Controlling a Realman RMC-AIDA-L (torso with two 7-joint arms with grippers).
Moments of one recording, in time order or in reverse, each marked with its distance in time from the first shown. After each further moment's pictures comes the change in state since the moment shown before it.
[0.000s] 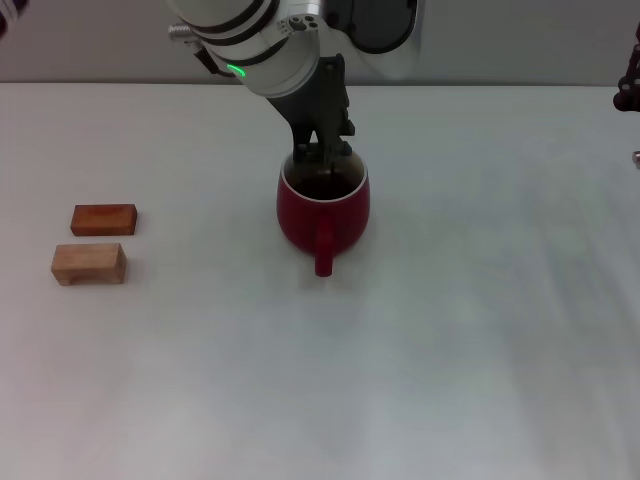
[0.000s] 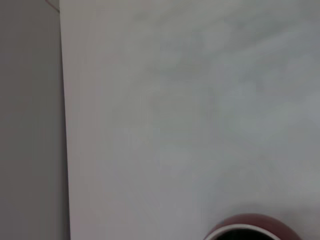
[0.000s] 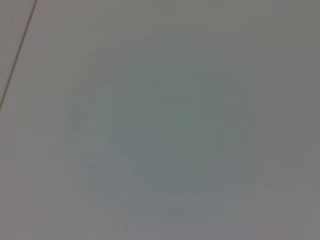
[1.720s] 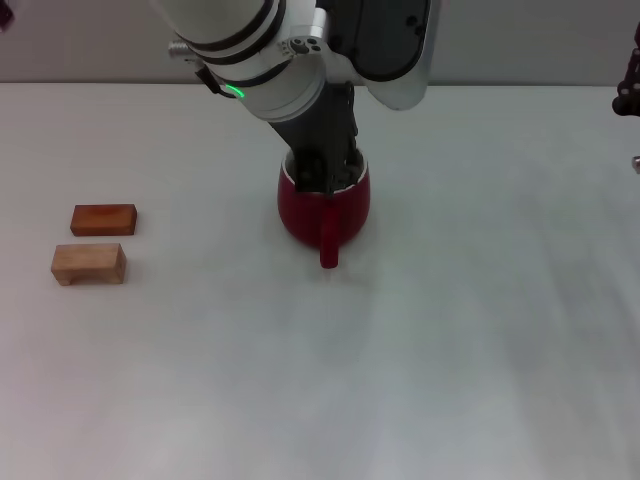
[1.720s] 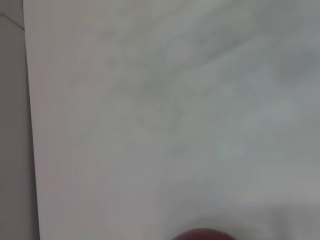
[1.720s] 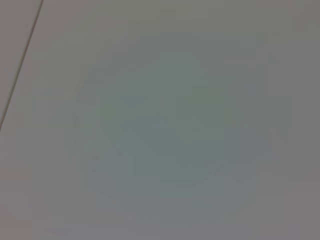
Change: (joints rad) left arm 0.046 0.000 0.058 0.119 -0.041 0.092 -0.011; right arm -0.015 0.000 -0.014 0.009 0.000 -0.016 0.000
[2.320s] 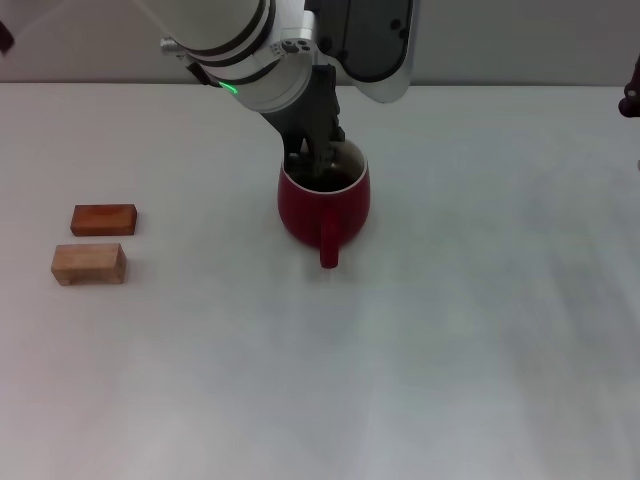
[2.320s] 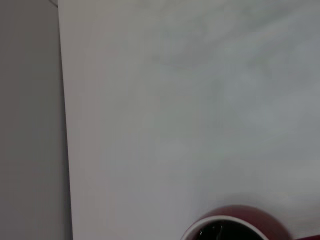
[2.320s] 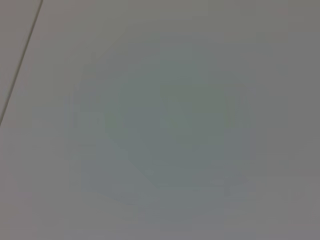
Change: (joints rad) left arm 0.020 0.004 0.020 -0.033 0.064 -0.105 -0.027; right arm -0.012 0.000 0.000 0.000 0.000 -0.021 0.000
